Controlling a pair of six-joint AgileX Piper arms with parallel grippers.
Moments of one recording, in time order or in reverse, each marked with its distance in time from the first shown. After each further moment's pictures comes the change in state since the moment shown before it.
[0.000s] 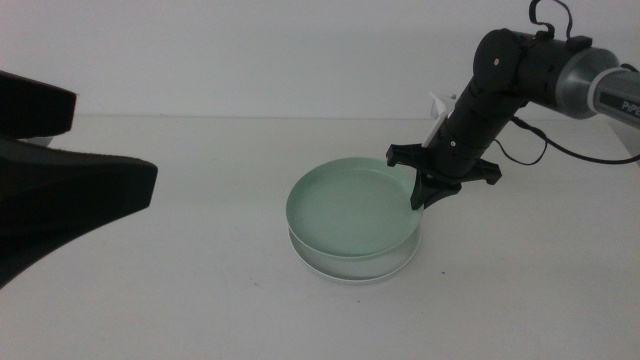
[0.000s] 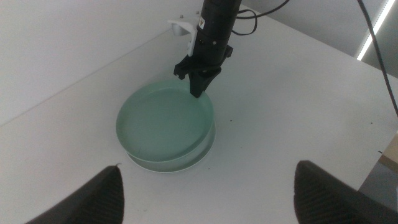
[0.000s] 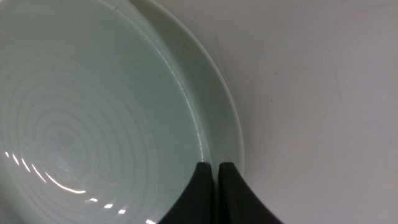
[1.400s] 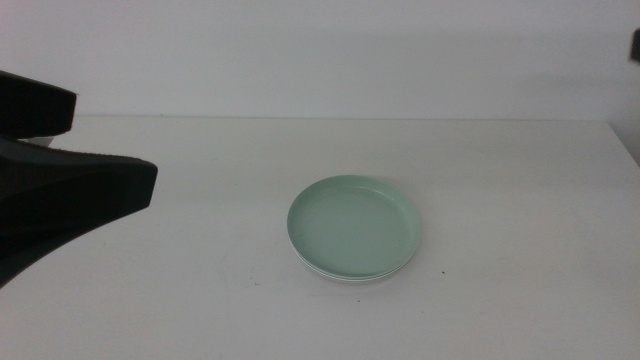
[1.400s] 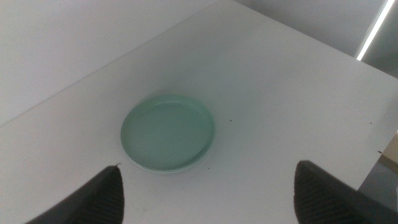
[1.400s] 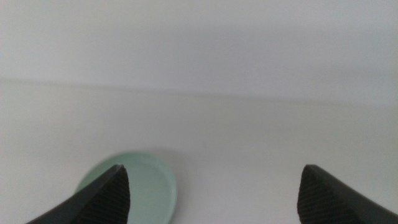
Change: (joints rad) left arm 0.000 0.000 0.000 0.000 0.000 0.000; right arm -0.155 -1.179 0.588 -0.141 -0.342 -0.193
